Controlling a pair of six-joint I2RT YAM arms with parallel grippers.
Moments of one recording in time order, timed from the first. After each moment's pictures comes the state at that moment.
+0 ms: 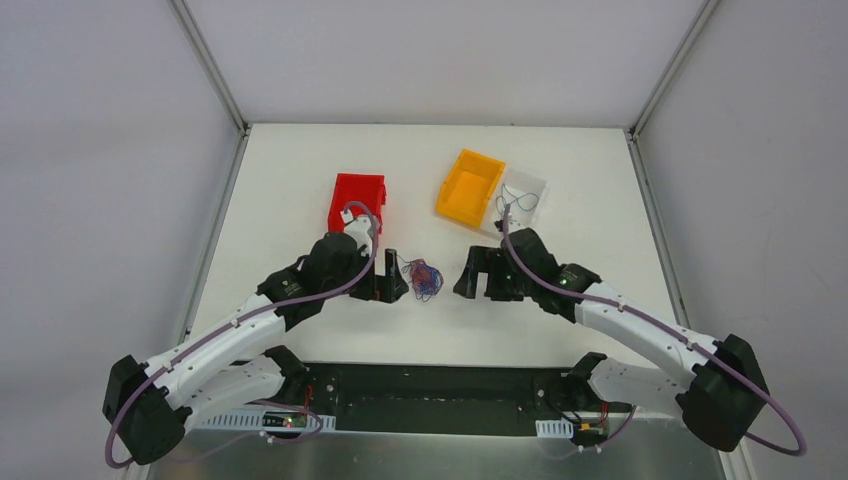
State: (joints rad) left arm -0.72 0.90 0.66 -0.38 0.04 -0.53; right arm 0.73 1.07 0.72 -0.43 -0.06 0.72
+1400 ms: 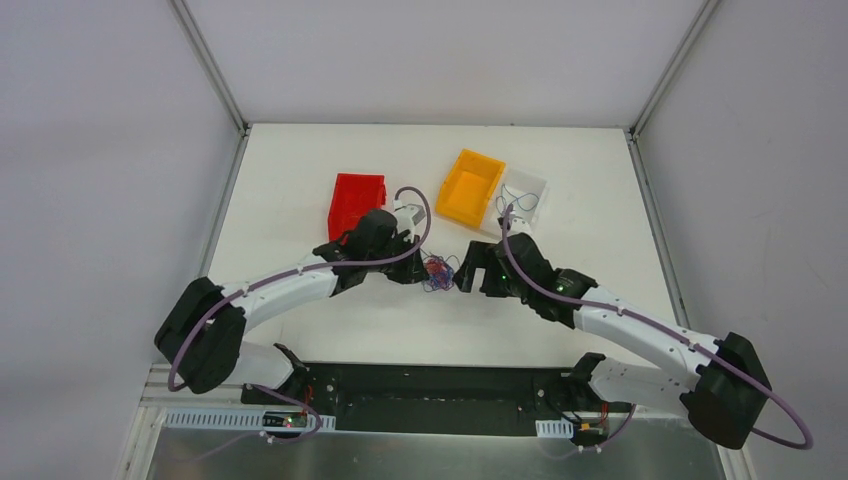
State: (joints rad) left arm -0.72 1.39 0.75 -0.08 0.23 -0.49; right arm 0.85 1.07 0.68 -0.33 0.15 0.79
